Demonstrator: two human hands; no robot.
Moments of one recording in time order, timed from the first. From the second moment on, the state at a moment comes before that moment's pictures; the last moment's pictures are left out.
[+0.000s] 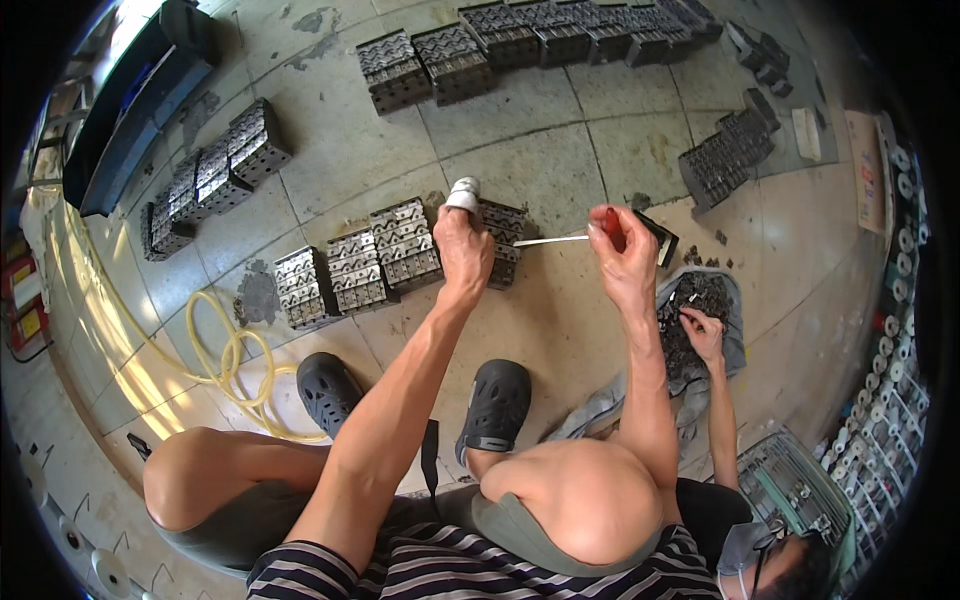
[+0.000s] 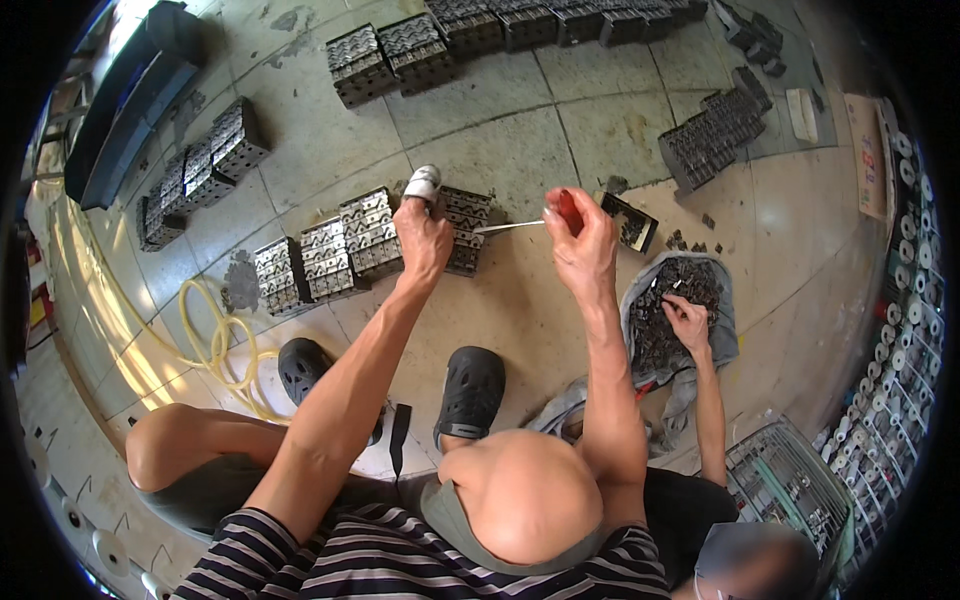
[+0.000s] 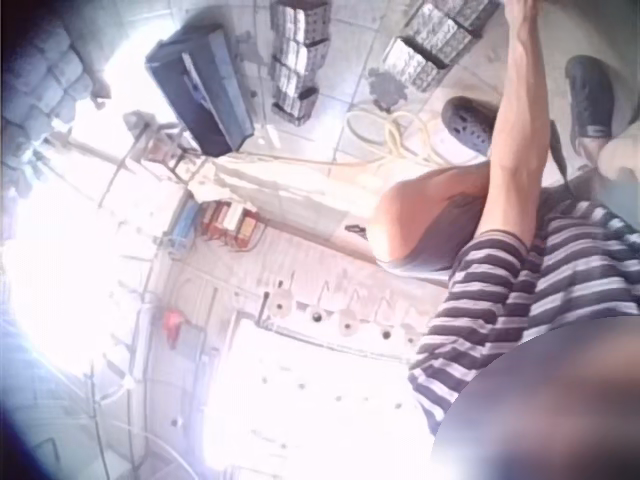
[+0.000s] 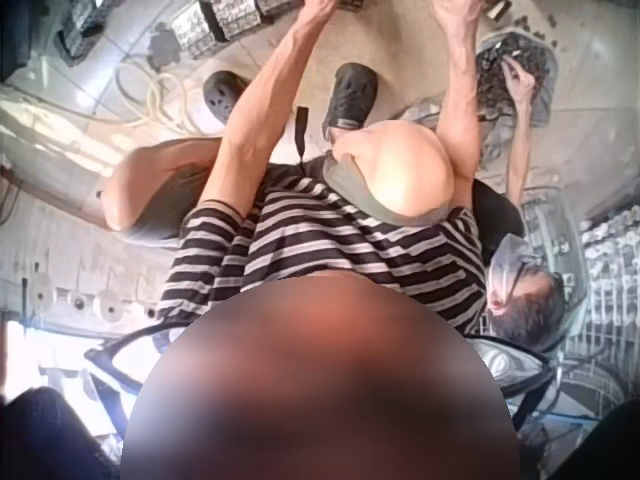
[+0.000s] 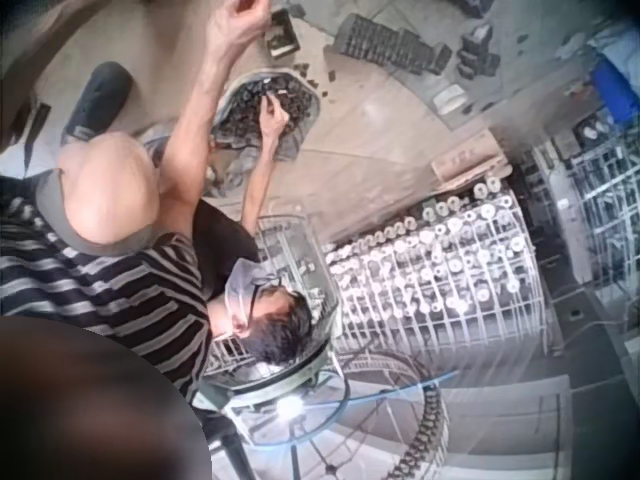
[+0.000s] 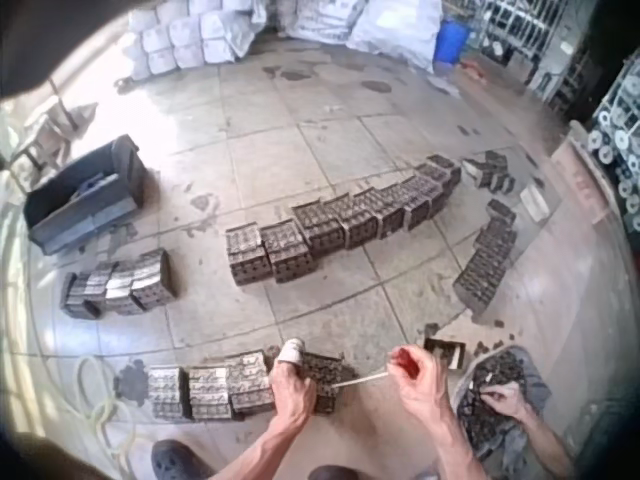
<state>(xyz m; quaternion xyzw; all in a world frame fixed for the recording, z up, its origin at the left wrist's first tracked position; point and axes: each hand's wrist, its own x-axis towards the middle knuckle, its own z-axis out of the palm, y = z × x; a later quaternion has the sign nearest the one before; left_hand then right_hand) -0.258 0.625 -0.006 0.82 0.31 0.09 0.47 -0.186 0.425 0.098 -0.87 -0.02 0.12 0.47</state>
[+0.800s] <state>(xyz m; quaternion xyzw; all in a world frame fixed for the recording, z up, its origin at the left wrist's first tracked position) -0.403 0.576 -0.007 0.77 0.35 0.10 0.52 -0.171 0.475 0.110 -0.89 -0.23 0.05 0.38</state>
